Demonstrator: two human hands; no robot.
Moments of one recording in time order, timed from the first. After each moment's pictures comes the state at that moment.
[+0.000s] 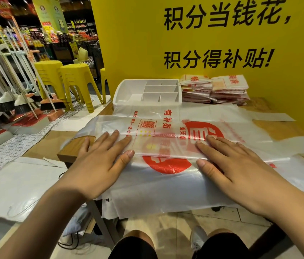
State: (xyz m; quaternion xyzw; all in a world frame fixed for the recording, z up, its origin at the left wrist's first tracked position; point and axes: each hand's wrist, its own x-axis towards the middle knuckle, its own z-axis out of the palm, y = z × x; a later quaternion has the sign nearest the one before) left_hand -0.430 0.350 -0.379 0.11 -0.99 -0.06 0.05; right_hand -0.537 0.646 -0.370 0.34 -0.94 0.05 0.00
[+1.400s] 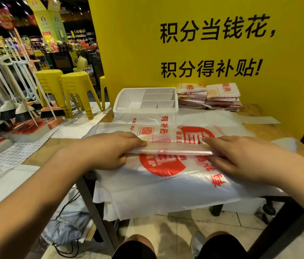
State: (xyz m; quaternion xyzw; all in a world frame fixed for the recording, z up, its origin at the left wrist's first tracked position) left_hand -0.473 0.344 -0.327 -0.07 -0.99 0.05 -0.06; right_hand -0.571 0.660 -0.337 0.41 -0.91 -0.05 0.07
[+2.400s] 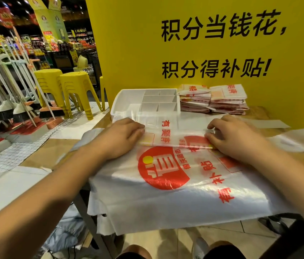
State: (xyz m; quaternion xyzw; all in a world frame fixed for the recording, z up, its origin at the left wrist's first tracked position) left_hand -0.547 0.319 -0.357 0.02 -0.99 -0.10 0.11; right_hand -0.654 0.623 -0.353 0.28 -0.95 0.08 0.12
